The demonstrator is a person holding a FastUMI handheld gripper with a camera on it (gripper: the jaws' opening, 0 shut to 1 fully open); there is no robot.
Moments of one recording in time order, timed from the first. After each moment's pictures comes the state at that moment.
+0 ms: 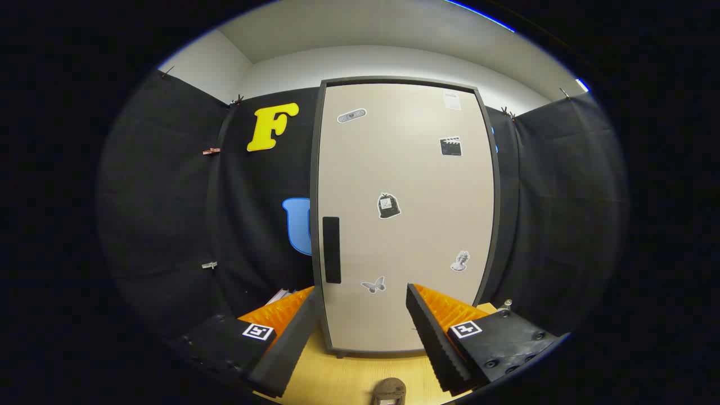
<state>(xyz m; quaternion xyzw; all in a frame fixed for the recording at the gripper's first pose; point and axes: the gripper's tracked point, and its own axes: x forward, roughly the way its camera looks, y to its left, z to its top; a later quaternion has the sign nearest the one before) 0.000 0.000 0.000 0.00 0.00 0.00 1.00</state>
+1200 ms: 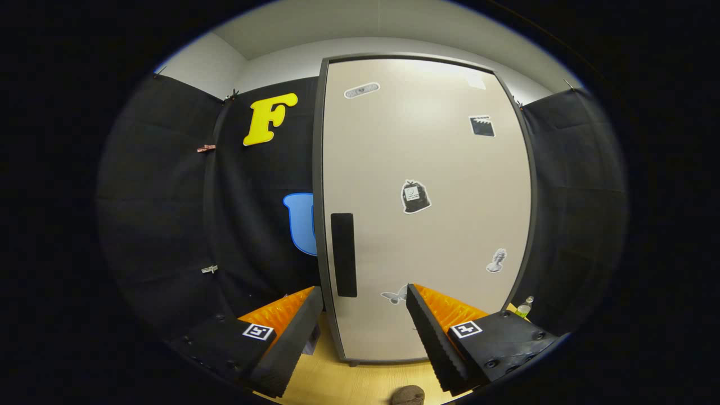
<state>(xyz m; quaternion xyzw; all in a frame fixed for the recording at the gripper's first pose) 0.091 0.033 -0.019 0.02 0.02 0.01 1.00</state>
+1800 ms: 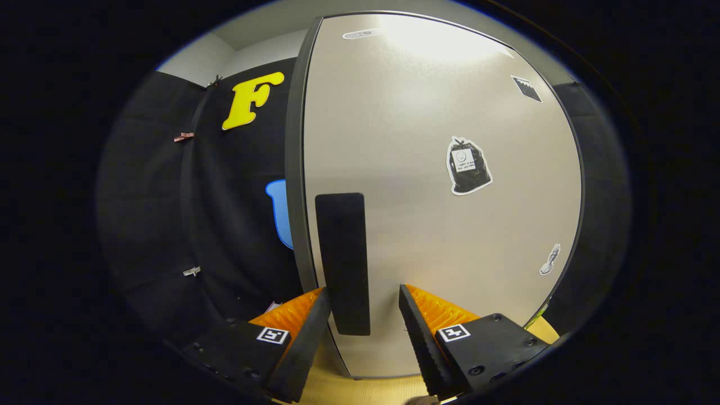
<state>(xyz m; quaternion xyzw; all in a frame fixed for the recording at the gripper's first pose) 0.191 0.043 -0.049 0.03 0.05 -0.02 1.00</state>
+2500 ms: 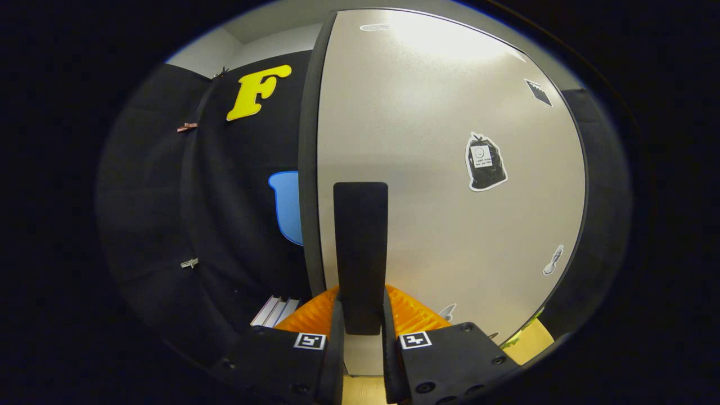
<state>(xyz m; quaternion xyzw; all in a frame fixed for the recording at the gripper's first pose) 0.187 0.055 -0.054 0.01 0.06 -0.01 1.00</state>
